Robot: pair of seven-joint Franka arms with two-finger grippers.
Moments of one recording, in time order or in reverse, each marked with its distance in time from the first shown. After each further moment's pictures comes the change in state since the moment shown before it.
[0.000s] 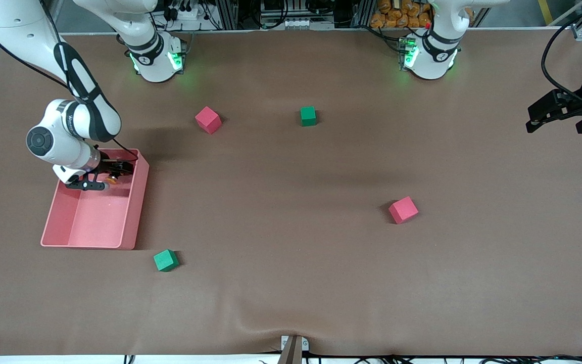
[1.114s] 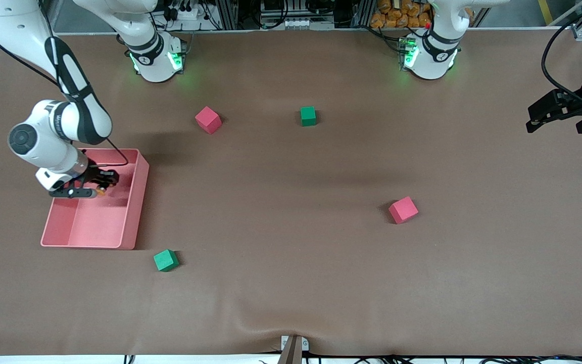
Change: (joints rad) left arm 0.000 0.000 0.000 0.001 0.000 0.000 0.000; right arm -0.004 -0.045 -0.002 0.105 0.000 0.009 -0.088
